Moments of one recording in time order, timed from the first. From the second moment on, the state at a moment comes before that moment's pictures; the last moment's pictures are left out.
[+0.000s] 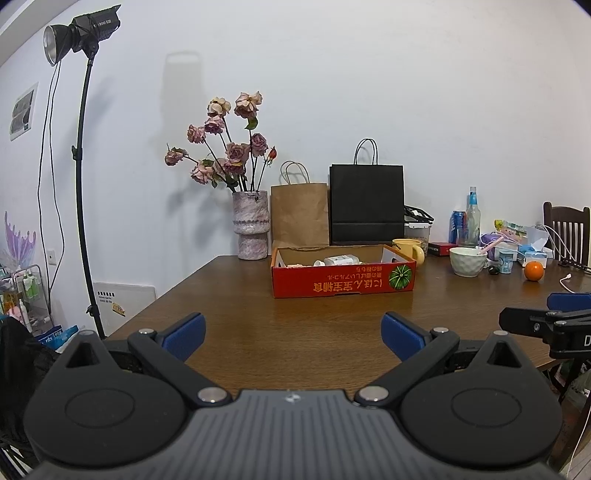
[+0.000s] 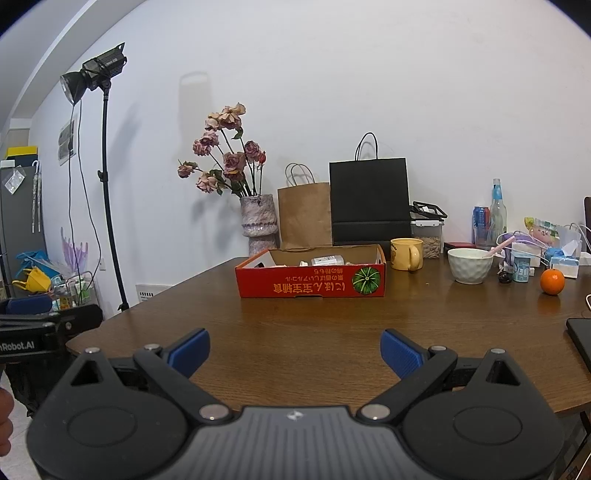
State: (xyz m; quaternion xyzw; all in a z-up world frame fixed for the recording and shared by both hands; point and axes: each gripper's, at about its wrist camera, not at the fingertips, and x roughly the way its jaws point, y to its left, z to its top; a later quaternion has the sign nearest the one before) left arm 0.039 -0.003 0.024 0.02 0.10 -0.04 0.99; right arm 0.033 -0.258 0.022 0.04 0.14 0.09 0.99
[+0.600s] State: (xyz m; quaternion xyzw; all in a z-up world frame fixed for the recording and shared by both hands) left arm 0.038 -0.004 0.026 0.02 0.10 -0.04 0.99; right arm 0.033 -0.258 0.021 0.04 0.14 0.09 0.99
